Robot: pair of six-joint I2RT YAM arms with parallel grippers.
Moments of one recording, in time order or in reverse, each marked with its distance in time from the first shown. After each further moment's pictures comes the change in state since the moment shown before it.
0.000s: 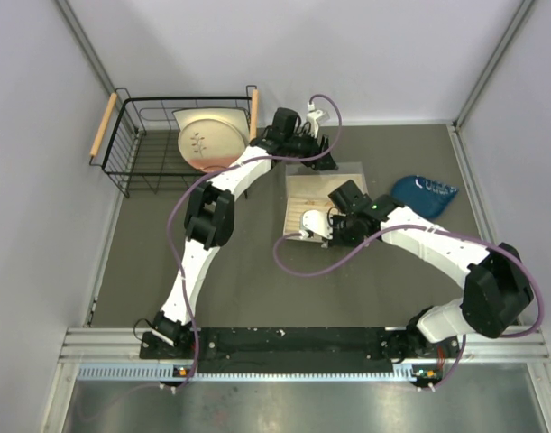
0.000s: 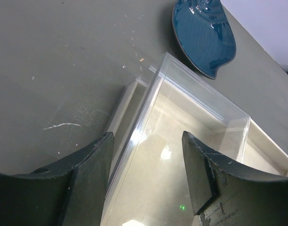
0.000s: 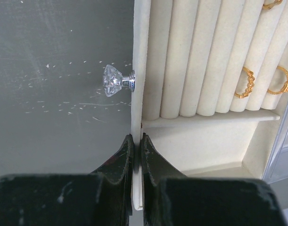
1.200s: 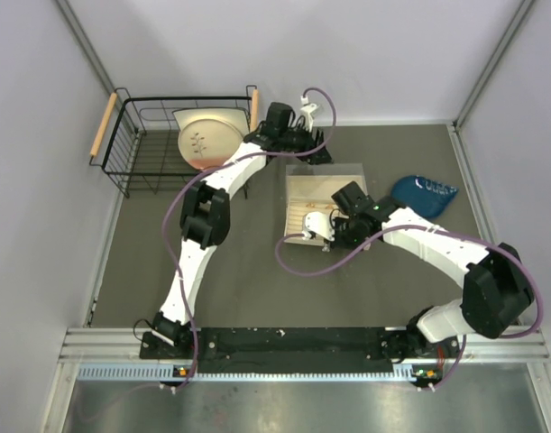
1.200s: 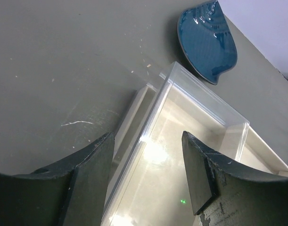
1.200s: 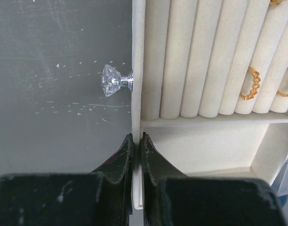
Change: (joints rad) left arm 0.030 -0.034 0.006 -0.011 -0.013 -0.001; right arm -0.031 -0.005 -0.031 0.006 -0.056 0.003
